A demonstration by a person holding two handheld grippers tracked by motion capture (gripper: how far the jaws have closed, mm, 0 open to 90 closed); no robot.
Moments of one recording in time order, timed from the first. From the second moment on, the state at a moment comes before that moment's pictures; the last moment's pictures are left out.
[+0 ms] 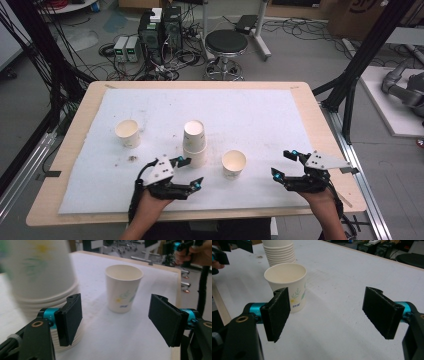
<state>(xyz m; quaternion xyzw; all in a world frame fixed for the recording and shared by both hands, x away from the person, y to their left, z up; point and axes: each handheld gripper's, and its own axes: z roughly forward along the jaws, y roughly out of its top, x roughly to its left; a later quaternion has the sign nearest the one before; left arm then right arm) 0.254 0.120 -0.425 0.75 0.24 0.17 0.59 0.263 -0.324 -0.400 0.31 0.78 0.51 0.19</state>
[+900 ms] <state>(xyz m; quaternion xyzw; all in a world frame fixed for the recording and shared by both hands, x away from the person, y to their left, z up) 0.251 0.232 -0.417 0.67 0.33 0.26 0.61 0.255 -0.339 -0.402 0.34 0.77 0.49 0.22</state>
